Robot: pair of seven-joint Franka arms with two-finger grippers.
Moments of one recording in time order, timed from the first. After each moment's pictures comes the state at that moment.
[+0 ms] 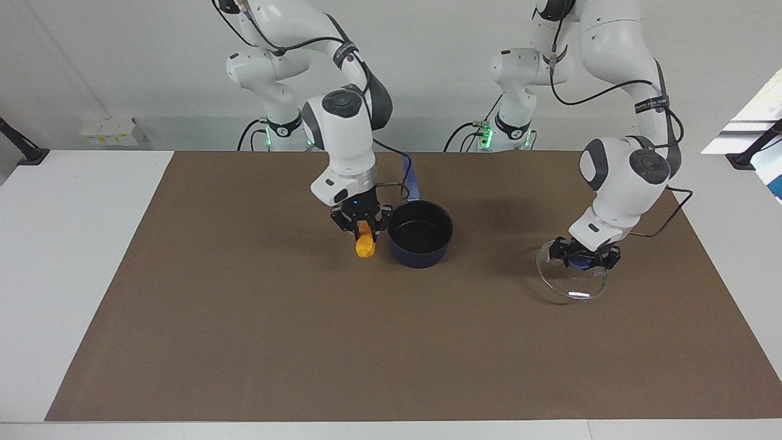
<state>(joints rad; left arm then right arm) -0.06 0.26 0.00 -1.95 -0.01 2.27 0.23 0.51 0.22 0.02 -1.81 -0.02 2.21 0.64</state>
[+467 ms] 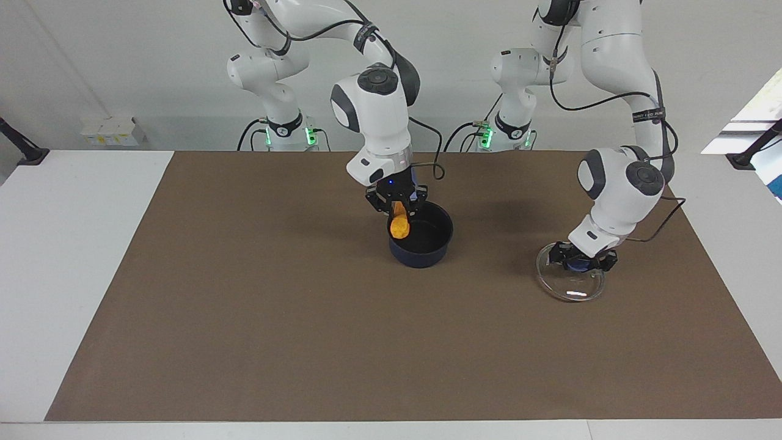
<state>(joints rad) -0.03 0.30 0.00 -2.01 -0.01 2.35 0.23 0.58 0.26 0.02 -1.76 0.04 2.18 0.70</state>
